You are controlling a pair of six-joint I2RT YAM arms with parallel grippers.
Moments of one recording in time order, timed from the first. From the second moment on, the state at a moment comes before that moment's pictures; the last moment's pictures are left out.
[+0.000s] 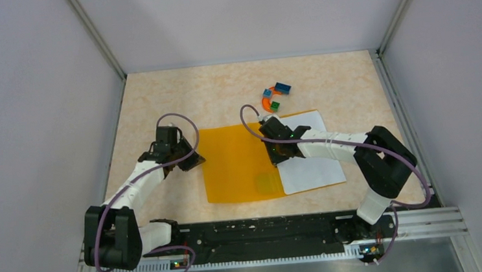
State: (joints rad) left arm -0.15 1.20 0.65 -0.37 0.21 -0.77; right arm 0.80 1.69 0.99 -0.38 0.16 0.42
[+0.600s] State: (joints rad) left arm -0.15 1.20 0.65 -0.37 0.19 -0.76; right arm 0.79 1.74 1.05 -0.40 0.11 0.40
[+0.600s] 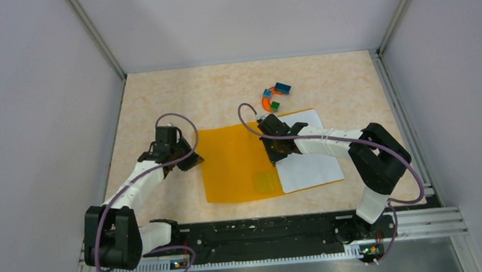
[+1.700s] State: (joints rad) left arm -0.16 1.19 0.65 -0.37 0.17 -0.76; right arm 0.85 1.79 1.13 -0.46 0.24 0.46
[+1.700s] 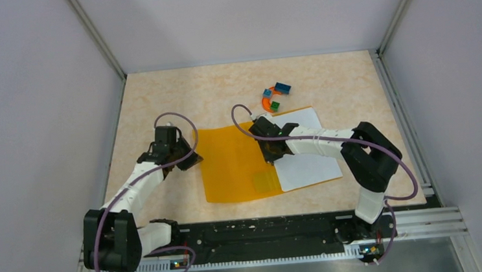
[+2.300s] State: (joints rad) left arm -0.17 1.16 0.65 -0.38 0.17 -0.76; right arm 0.85 1.76 1.10 -0.43 0.23 0.45
